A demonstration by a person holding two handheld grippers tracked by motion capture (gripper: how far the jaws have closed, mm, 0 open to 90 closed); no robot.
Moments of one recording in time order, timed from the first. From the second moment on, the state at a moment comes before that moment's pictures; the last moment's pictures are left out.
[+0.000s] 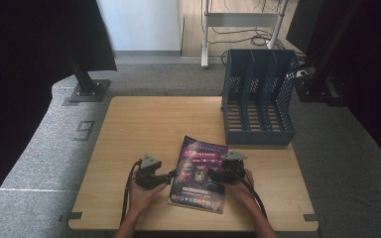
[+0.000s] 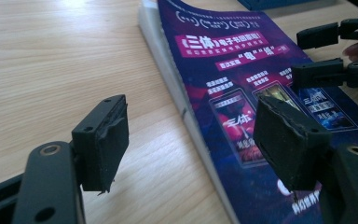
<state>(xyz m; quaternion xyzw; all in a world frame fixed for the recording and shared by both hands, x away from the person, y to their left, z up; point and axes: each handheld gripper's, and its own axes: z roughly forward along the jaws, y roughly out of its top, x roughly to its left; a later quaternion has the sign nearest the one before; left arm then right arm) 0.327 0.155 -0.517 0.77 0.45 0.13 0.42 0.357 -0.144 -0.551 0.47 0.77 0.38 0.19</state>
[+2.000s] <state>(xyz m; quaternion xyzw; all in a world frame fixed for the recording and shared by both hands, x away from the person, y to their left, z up) 0.354 0.107 -0.528 0.78 0.41 0.09 0.46 0.357 -0.137 -0.553 0.46 0.78 0.39 0.18</state>
